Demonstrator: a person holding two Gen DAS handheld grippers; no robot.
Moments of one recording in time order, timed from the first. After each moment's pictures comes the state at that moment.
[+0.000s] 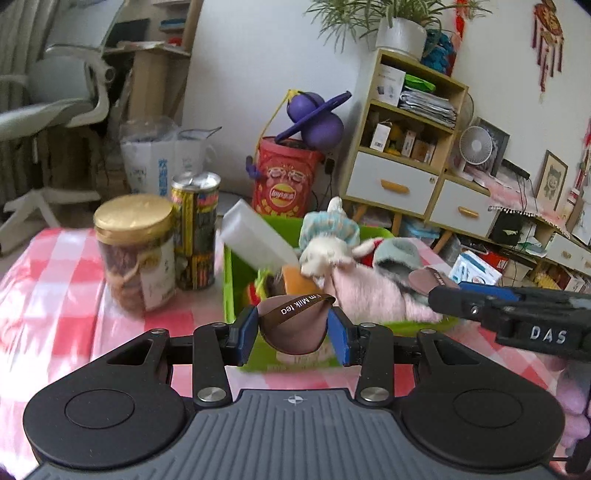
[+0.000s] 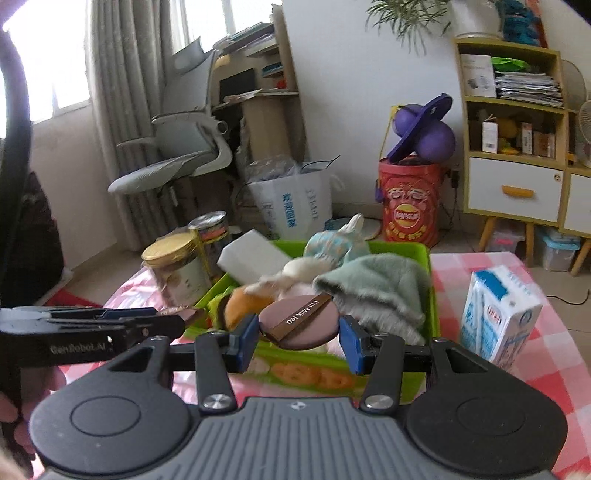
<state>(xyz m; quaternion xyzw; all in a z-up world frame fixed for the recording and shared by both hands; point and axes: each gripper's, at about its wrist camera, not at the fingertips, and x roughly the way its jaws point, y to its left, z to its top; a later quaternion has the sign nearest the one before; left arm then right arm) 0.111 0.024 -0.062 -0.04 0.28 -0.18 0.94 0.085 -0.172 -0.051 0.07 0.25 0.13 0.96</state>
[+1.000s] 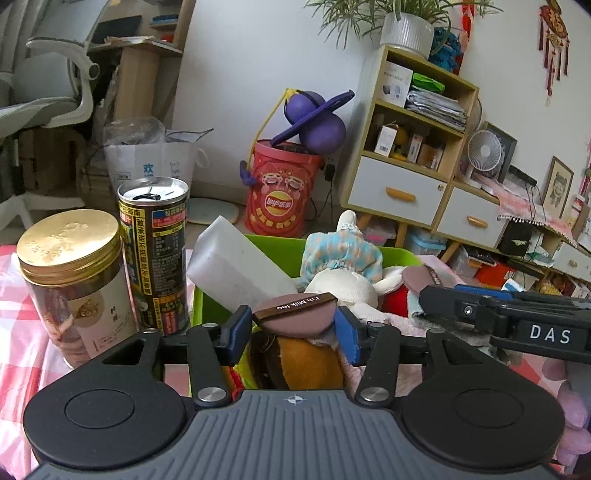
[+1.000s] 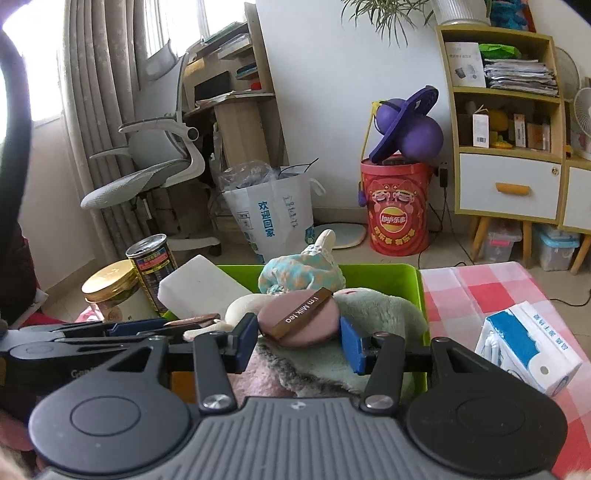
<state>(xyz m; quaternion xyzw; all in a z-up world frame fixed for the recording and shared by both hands) 0.183 -0.001 -0.090 -0.05 0.27 -0.18 0.94 0.162 -0.185 -0.070 0.09 0.25 0.11 0.96</state>
